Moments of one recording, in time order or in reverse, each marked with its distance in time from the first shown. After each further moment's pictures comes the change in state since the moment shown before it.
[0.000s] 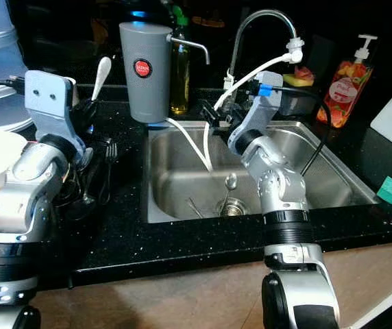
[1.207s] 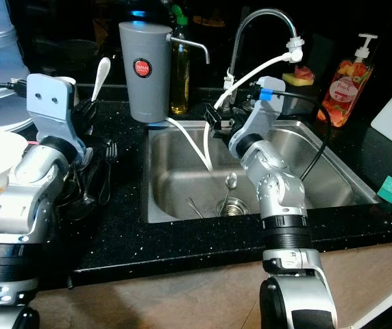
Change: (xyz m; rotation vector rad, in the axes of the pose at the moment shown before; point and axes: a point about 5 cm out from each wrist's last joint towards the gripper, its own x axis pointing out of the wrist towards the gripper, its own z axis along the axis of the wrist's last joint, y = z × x) left arm -0.001 -0.001 -0.008 0.022 -0.003 -0.008; right arm -0.006 -0.010 -0.002 0.018 0.001 -0.103
